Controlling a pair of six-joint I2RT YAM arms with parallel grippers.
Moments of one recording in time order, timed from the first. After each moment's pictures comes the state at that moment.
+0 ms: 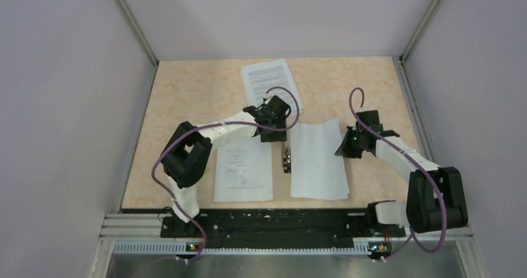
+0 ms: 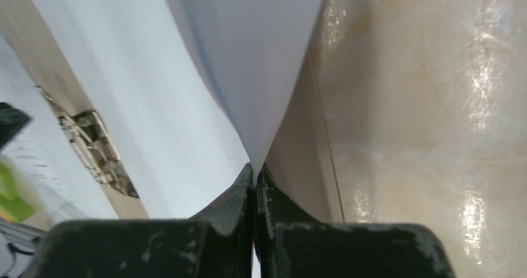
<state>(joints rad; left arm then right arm) -0.76 1.89 1.34 -0.51 -0.12 -0.72 0.11 1.27 0.68 -0.42 -0.27 0.54</state>
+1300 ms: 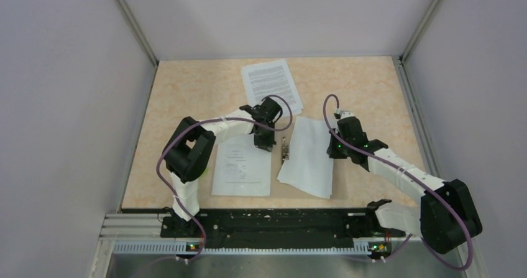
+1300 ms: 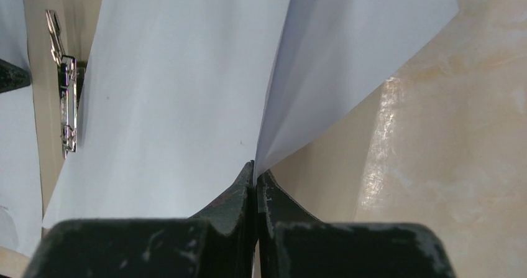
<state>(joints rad) -0.69 1.92 1.31 -0.61 0.01 -0.64 0.41 1.16 0.60 -0.30 0.03 0.39</state>
